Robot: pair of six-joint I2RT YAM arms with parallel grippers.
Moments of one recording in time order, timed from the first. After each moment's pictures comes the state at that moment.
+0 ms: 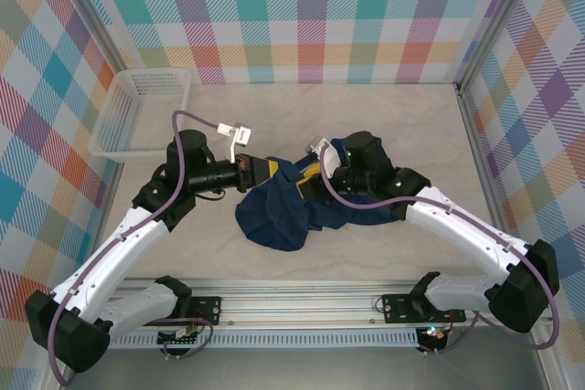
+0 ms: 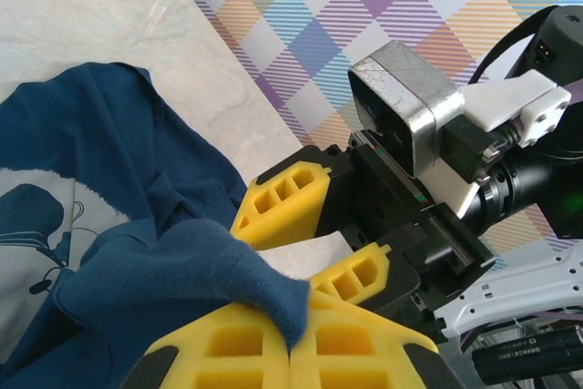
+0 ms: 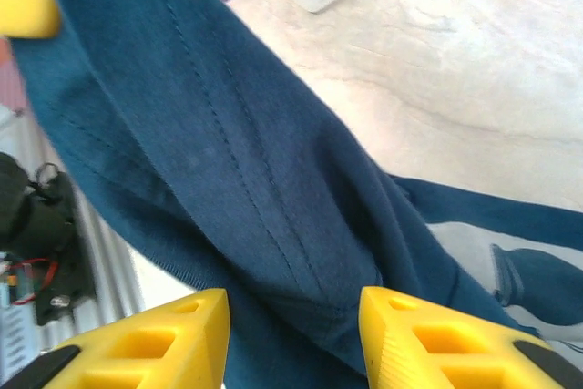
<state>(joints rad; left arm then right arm) -0.50 1.02 0.96 -0.27 0.66 -0.52 0.74 1.22 1.04 -0.39 -0.41 0.04</state>
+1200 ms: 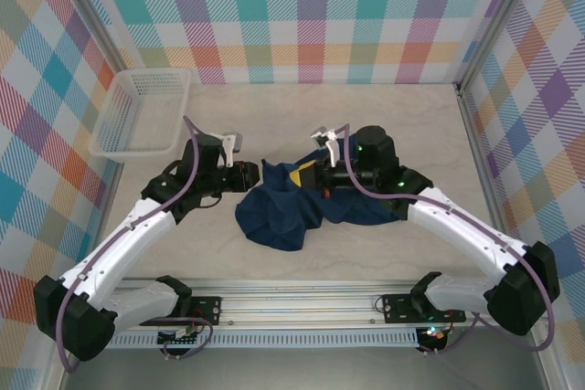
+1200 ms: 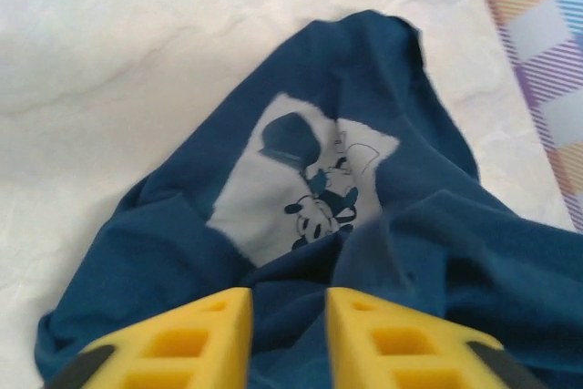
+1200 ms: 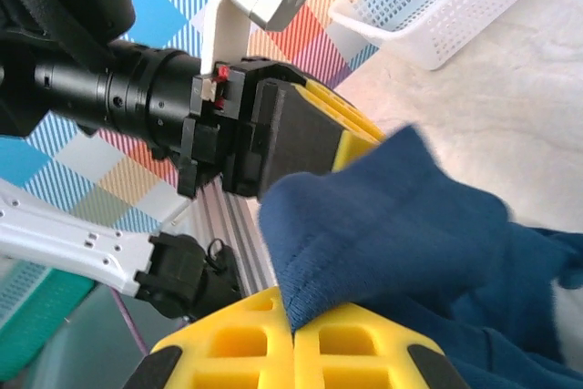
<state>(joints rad) -0.50 1.09 0.98 -0.58 0.17 -0.50 0.70 1.23 0.97 -0.09 -0.68 0.44</state>
